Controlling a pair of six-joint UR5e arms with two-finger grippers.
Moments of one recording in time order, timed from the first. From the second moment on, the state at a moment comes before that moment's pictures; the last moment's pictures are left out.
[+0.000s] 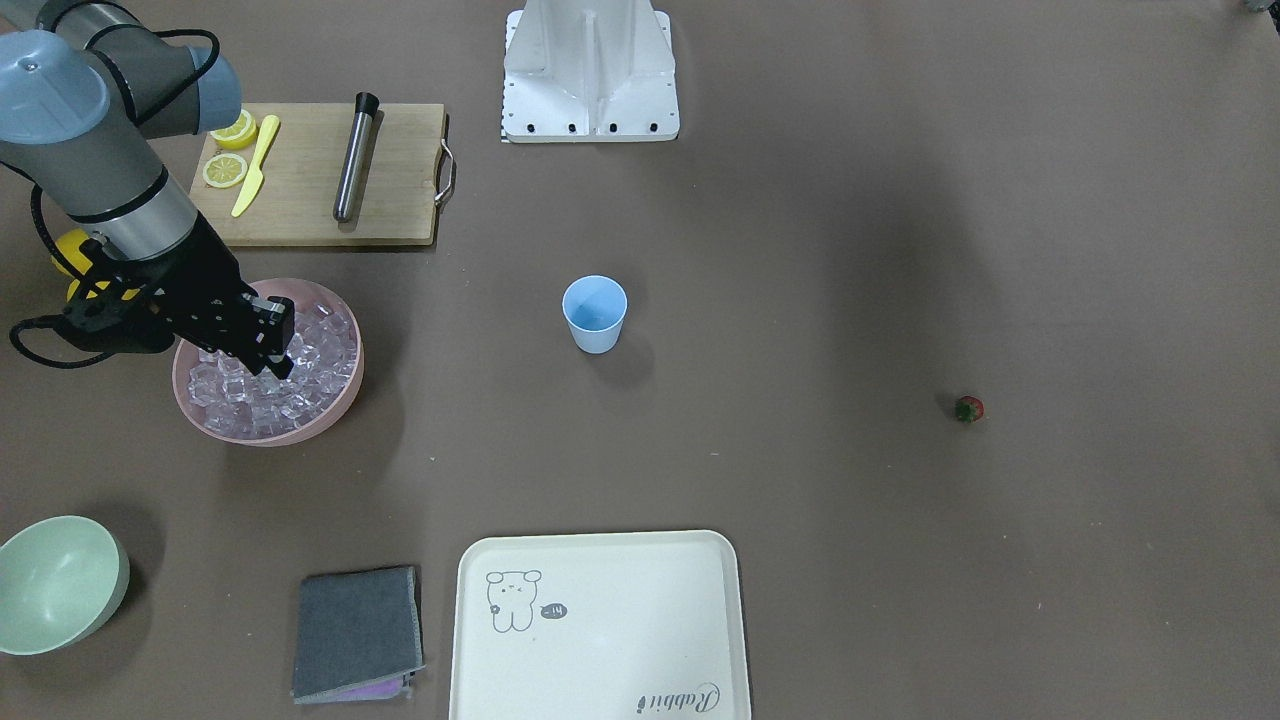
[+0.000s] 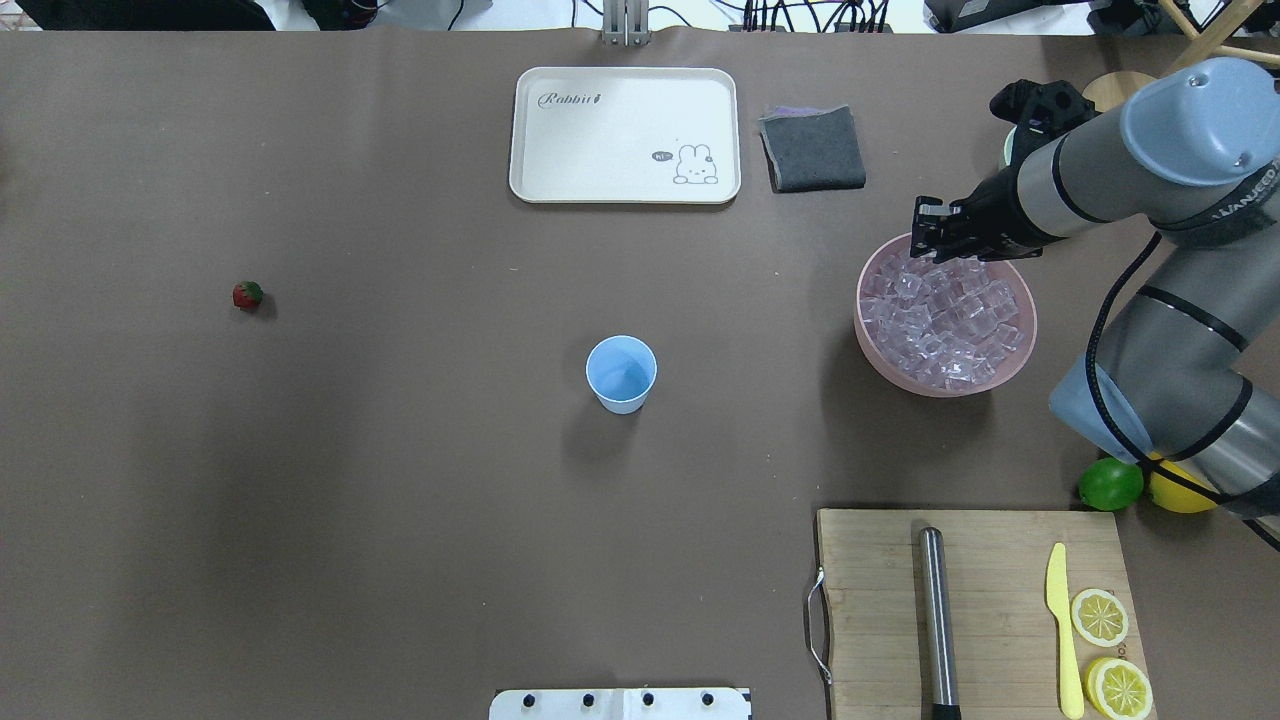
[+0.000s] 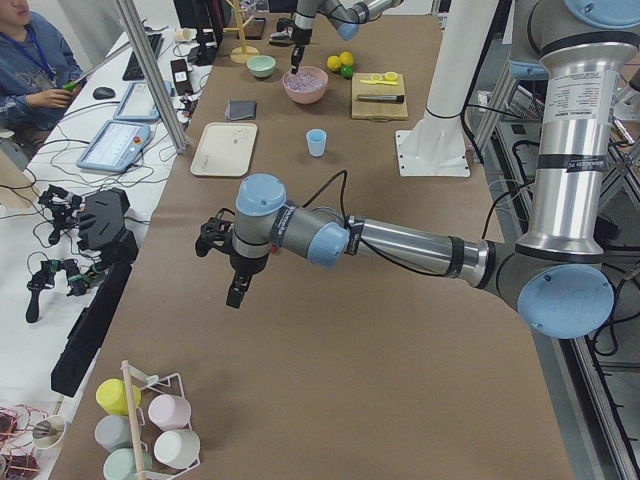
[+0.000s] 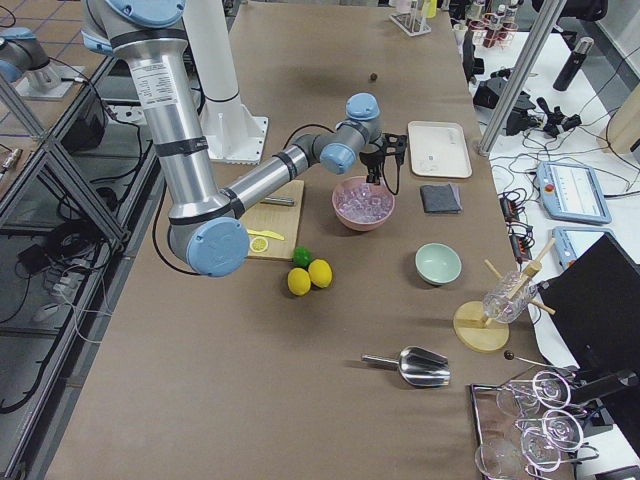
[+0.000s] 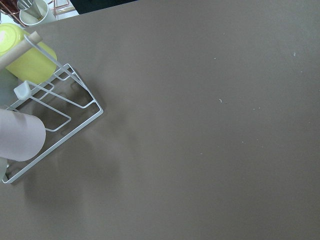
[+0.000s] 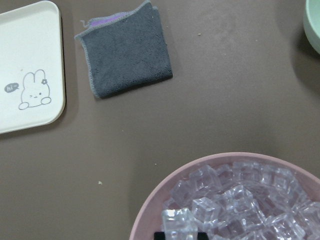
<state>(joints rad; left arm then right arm) -1.49 -1.60 -1.73 -1.82 -2.22 -0.17 0.88 -1.28 1.83 -1.23 2.02 1.20</state>
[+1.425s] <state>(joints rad) -1.45 -1.61 -1.73 -1.84 -2.23 -0.25 0.50 -1.04 1.83 -1.14 1.69 1.19</state>
